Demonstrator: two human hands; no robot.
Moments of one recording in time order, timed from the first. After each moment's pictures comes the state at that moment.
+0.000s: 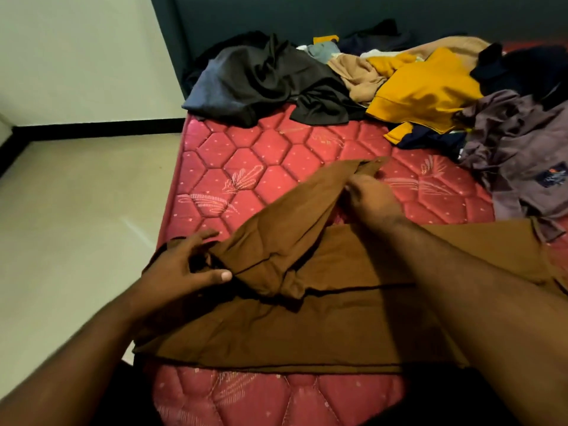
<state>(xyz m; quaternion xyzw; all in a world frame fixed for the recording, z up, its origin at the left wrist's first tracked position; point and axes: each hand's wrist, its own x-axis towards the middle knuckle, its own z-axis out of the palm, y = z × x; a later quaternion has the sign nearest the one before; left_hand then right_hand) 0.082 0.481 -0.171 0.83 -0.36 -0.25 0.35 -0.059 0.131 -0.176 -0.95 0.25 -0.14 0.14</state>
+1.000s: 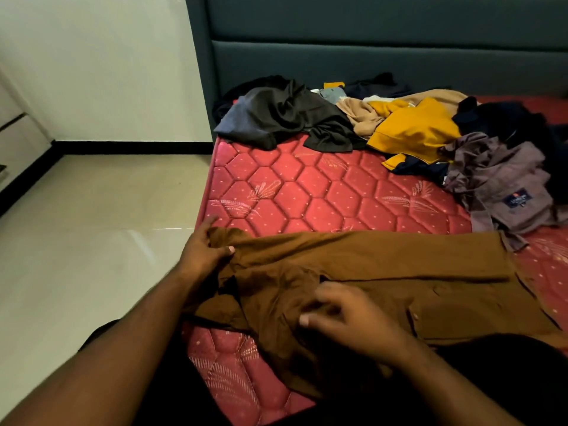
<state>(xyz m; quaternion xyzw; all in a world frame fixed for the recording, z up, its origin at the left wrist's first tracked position) 0.068 0.496 -0.170 0.75 -0.15 -0.24 0.60 -0.185 0.341 -0.118 -0.91 0.05 -0.04 0.41</state>
